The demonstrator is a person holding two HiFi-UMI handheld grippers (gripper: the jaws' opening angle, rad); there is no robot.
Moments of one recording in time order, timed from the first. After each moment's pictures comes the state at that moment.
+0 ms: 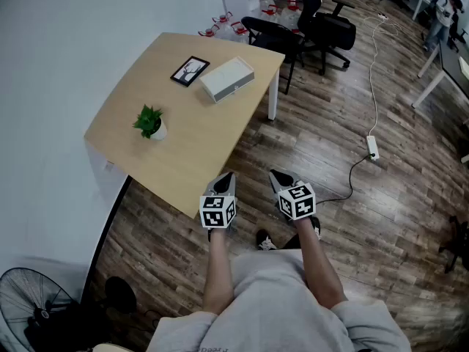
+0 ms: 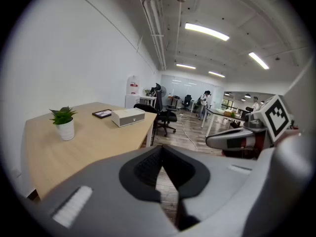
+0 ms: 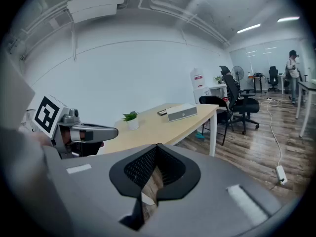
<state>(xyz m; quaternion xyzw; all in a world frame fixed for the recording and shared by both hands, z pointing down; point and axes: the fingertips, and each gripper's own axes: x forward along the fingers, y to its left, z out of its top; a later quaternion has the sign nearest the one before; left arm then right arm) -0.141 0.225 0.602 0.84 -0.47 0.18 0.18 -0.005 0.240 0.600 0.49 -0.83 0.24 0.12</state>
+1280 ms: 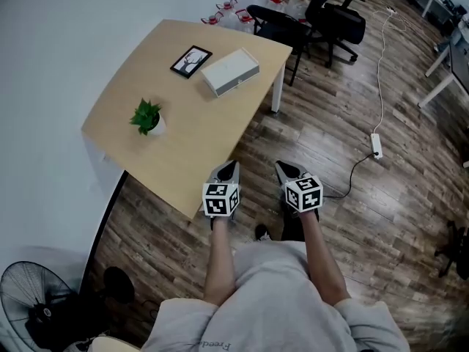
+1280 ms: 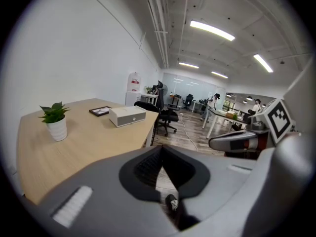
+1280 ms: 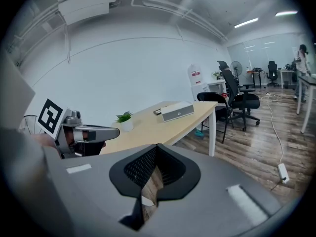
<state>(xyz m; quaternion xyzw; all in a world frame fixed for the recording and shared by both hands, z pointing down) -0.122 0.163 0.613 0.84 -0.47 0.18 0.20 0.017 0.186 0.610 0.49 -0.83 0.26 0.12</state>
